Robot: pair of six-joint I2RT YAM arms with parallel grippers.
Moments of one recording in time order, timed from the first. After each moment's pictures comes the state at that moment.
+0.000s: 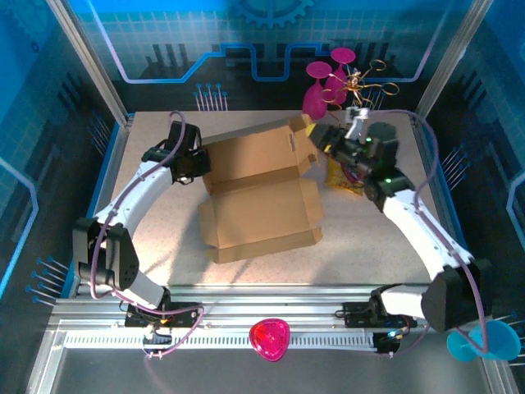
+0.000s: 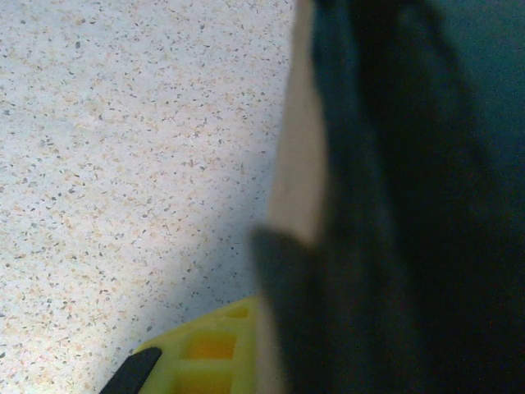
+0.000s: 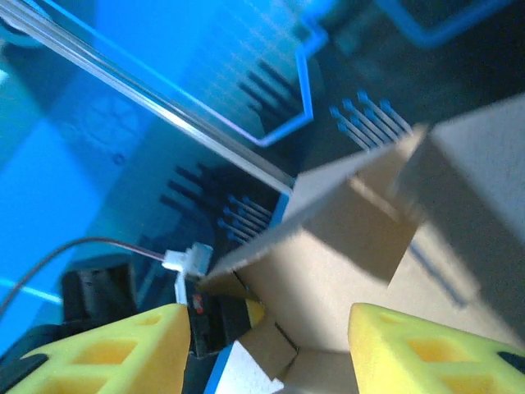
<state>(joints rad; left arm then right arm) -0.17 1.55 1.29 -0.68 0.02 -0.46 0.22 1.24 1.06 0.08 -0.52 0.84</state>
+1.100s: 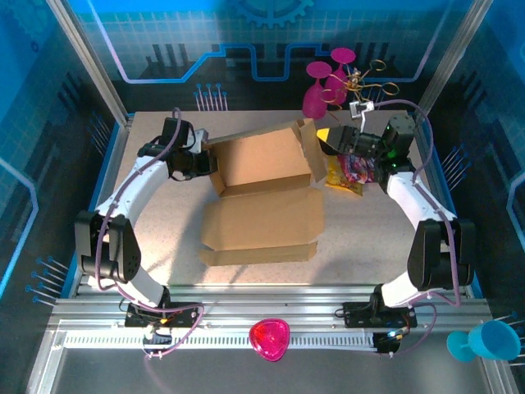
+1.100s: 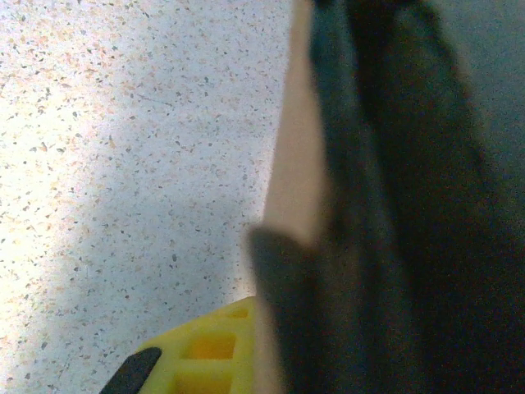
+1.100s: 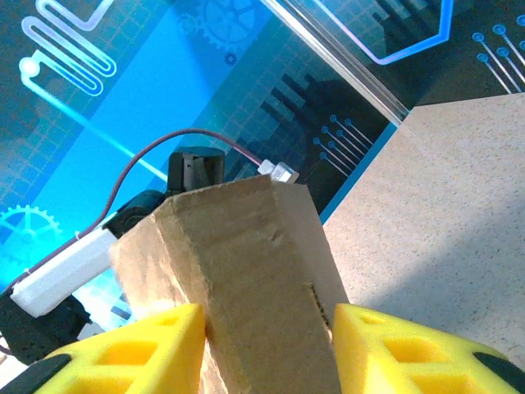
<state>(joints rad) -0.12 1.60 1.32 -0.68 0.39 -0.33 0.02 1.52 1.08 0.47 -1.21 0.88</state>
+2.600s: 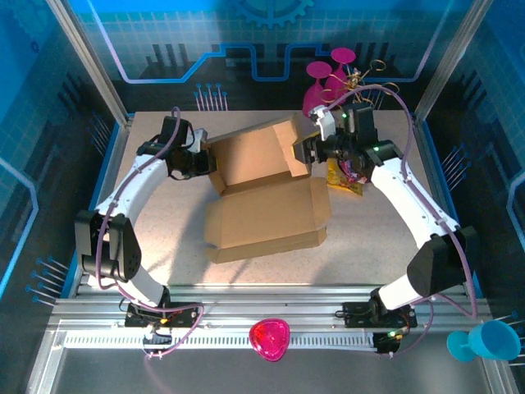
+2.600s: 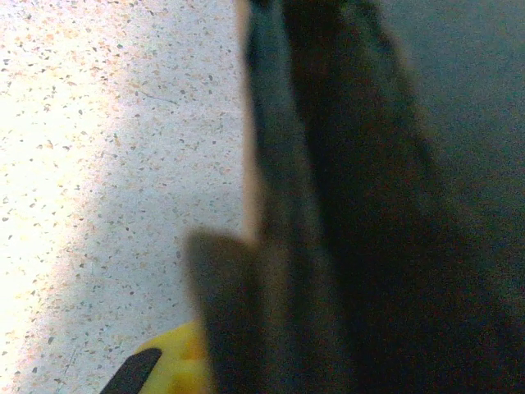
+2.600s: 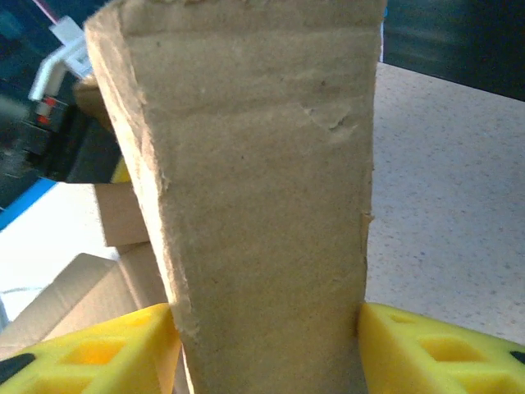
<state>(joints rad) -0.11 1.61 1.34 -0.71 0.39 -0.32 0.31 1.51 1.43 -0.53 -0.50 -0.01</state>
